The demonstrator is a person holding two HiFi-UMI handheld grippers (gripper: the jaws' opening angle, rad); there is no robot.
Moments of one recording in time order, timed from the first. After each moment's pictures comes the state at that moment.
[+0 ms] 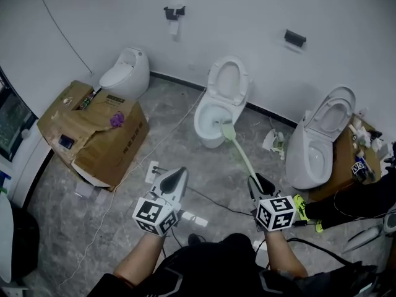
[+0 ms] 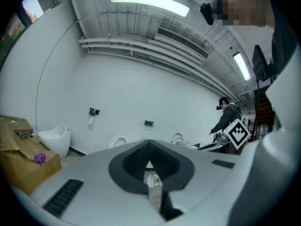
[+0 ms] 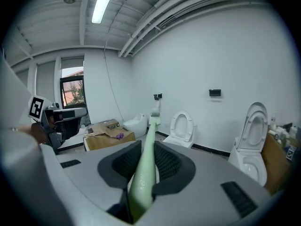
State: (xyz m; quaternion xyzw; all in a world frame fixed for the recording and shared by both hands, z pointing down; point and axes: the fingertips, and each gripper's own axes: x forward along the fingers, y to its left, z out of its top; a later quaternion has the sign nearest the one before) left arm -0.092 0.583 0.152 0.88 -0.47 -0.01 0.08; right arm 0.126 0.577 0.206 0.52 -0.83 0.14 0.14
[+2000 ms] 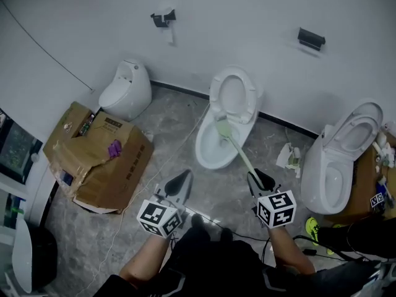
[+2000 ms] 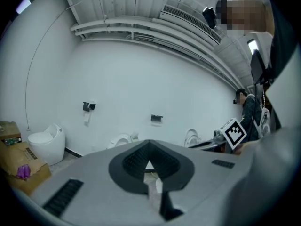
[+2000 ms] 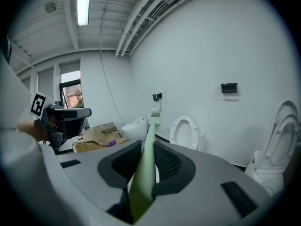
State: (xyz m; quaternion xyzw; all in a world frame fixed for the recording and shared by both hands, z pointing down) left arm -0.014 0.294 0.158 0.87 -0.48 0.03 0.09; right arm 0.176 0.272 0.216 0.47 -0.86 0.15 0.14
